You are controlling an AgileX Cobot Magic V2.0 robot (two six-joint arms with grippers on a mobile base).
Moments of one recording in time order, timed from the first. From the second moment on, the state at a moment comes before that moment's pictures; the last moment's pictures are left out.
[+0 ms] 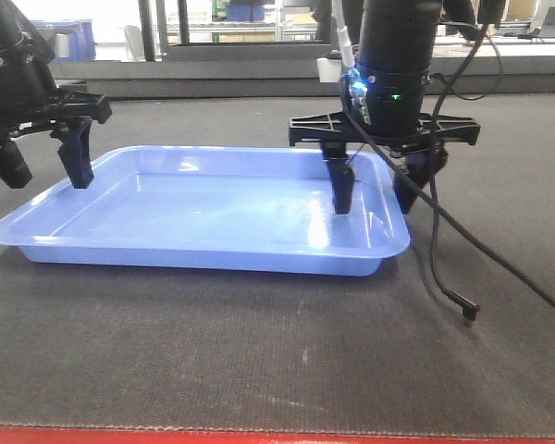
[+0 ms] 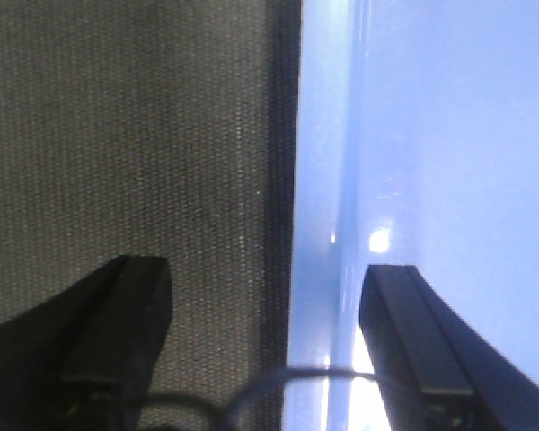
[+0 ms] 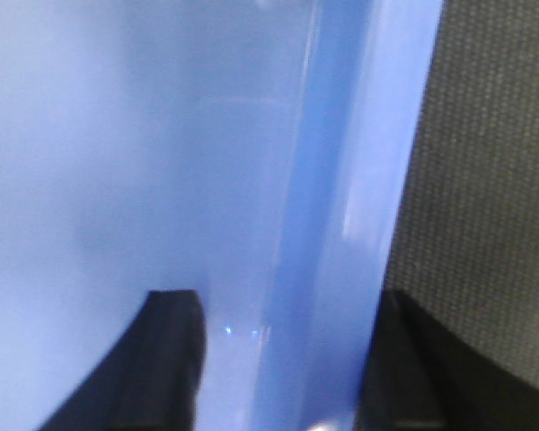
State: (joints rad) left arm -0.21 1.92 -1.52 -0.03 0.86 -0.04; right arm 0.44 2.06 -1.68 -0.04 0.98 0.49
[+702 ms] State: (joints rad) left arm -0.21 1.97 -1.52 -0.07 0.93 -0.05; right arm 0.43 2.06 -1.68 -0.03 0.96 0.50
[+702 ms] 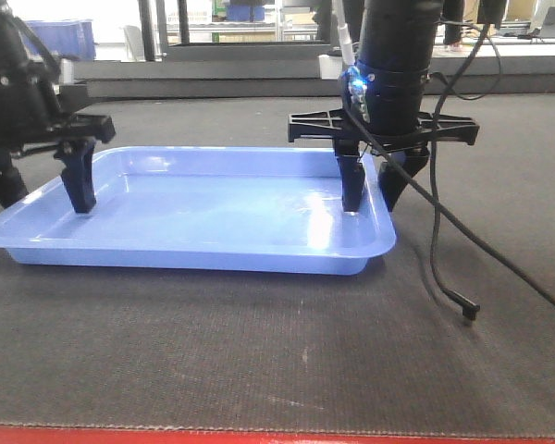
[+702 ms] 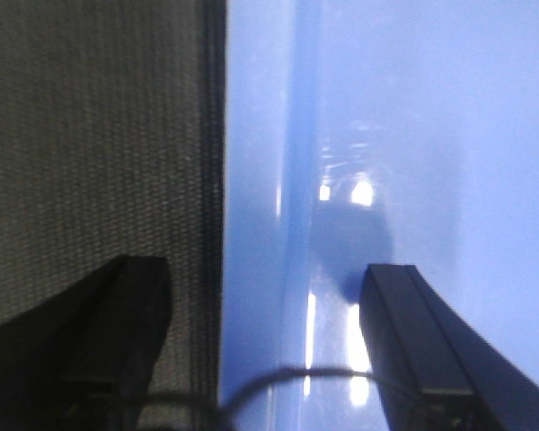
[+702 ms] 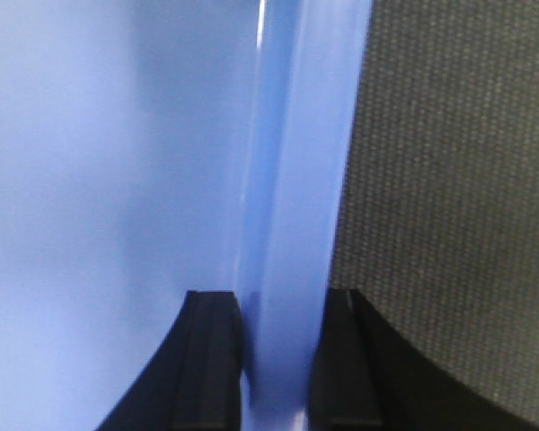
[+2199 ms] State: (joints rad) left arm -0.63 1.50 -1.60 0.10 1.26 -0.38; right arm 0.42 1.27 -1.37 -0.12 1.20 0.41
